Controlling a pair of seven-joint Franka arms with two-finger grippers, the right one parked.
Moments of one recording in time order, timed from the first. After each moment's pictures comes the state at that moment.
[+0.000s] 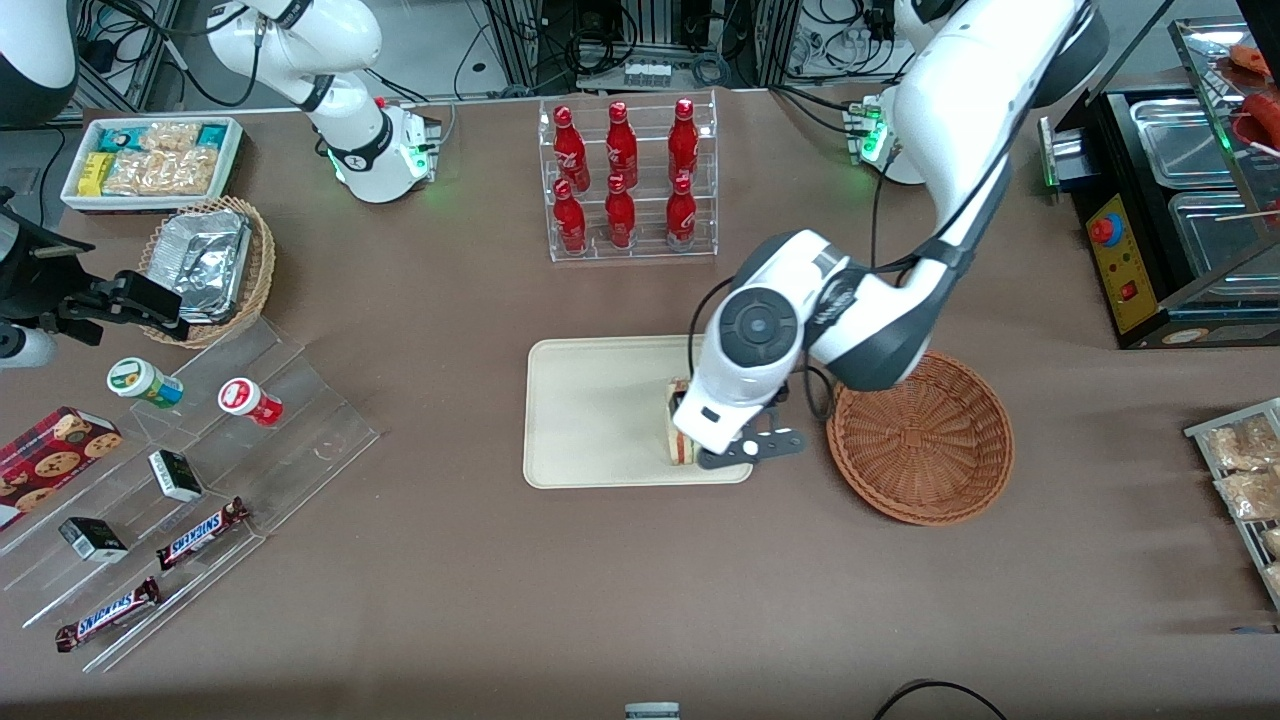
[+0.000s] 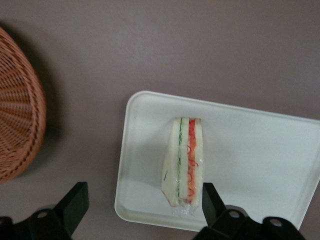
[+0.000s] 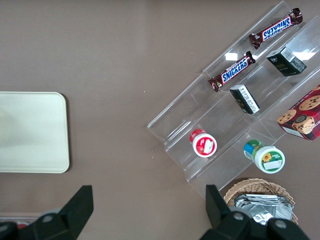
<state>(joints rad) -0.26 0.69 -0.48 -1.24 0.25 1.81 -0.90</state>
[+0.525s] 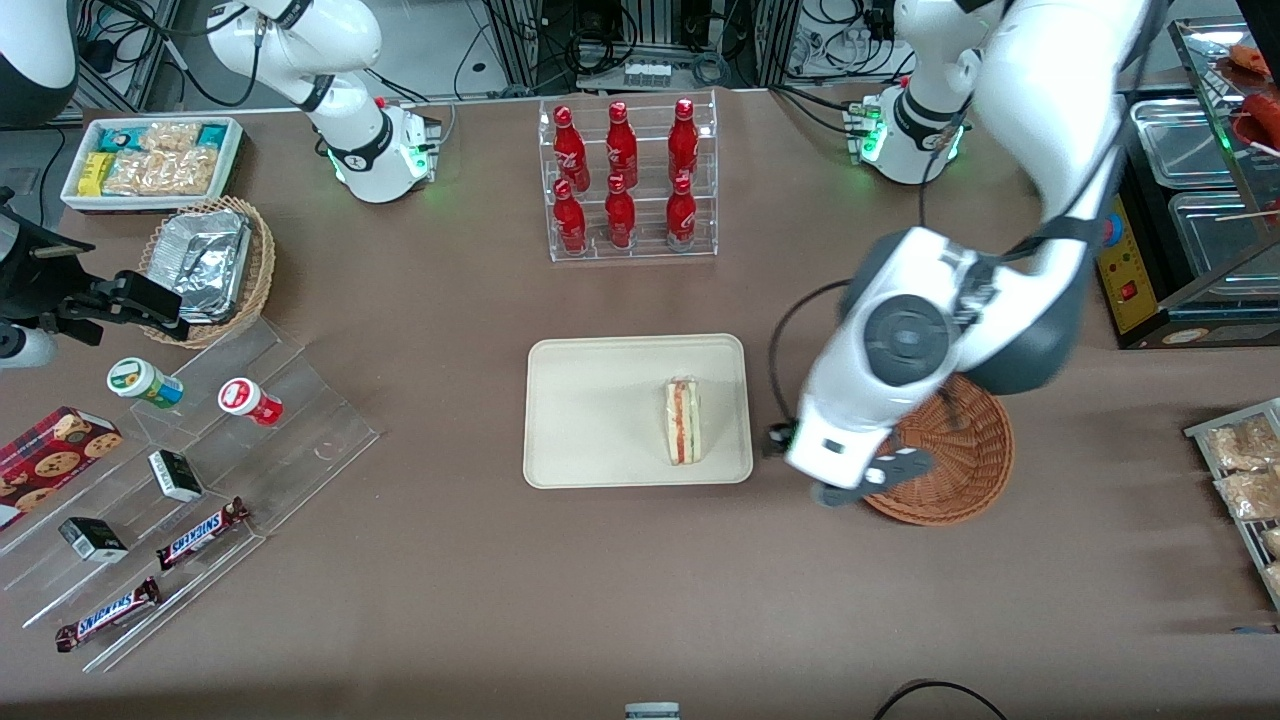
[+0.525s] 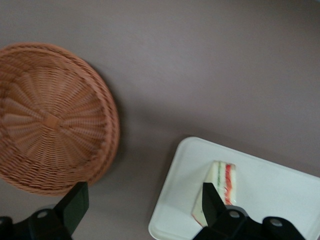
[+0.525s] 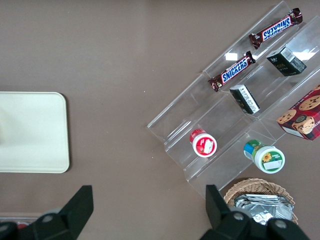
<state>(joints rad) -0.07 0.60 -0.47 -1.23 0.25 1.73 -0.89</state>
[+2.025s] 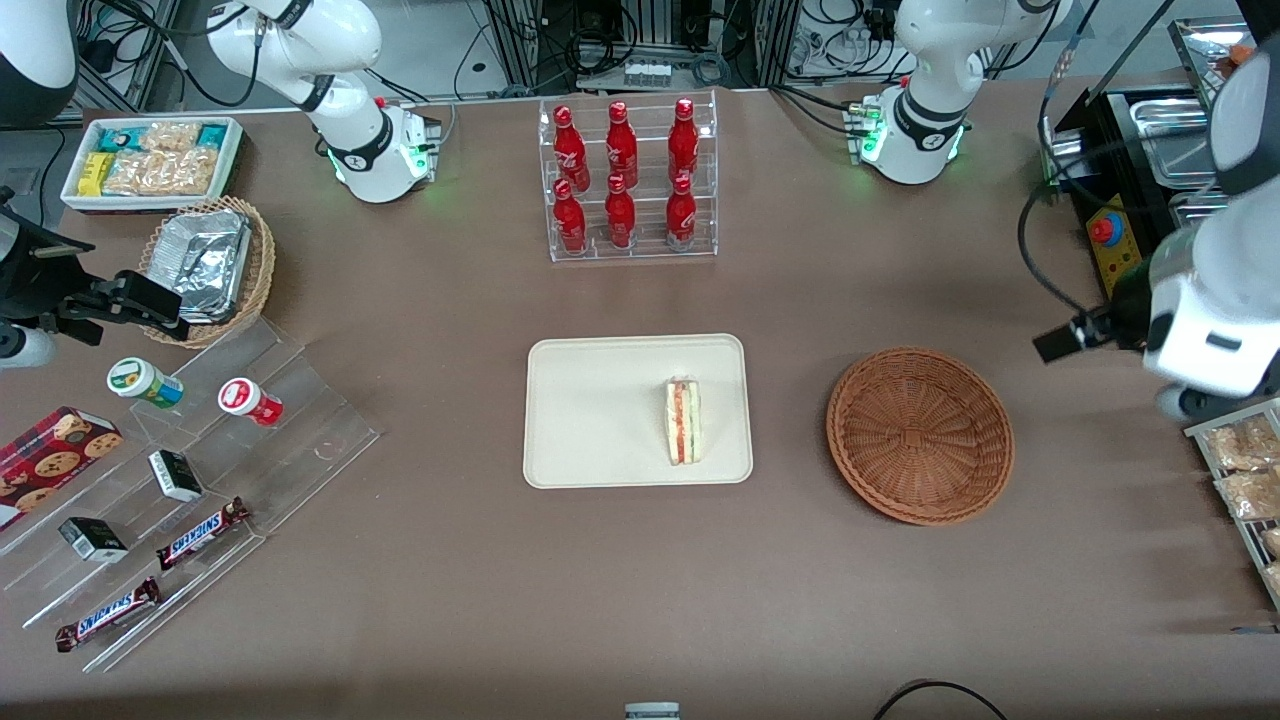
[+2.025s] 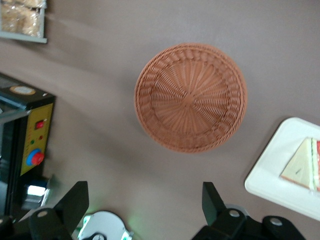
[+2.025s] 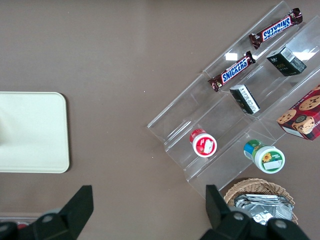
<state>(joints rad) 0.16 0.29 -0.40 -1.18 0.17 1.25 -0.58</state>
